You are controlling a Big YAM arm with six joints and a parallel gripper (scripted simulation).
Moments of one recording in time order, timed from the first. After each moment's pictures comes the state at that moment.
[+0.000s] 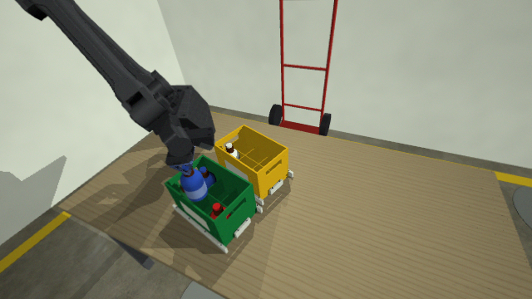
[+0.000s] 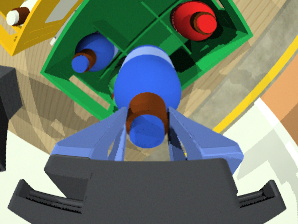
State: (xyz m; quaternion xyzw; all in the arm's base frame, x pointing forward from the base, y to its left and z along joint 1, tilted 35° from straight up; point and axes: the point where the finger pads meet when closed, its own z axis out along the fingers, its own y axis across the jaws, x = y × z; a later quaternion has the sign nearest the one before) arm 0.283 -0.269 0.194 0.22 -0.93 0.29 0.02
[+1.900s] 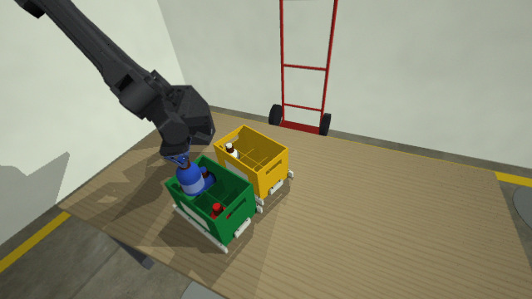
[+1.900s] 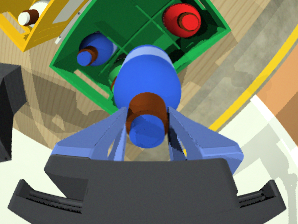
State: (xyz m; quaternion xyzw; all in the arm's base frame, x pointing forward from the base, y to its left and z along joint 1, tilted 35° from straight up) arm 0.284 -0.249 0.237 0.22 -0.93 0.29 0.01
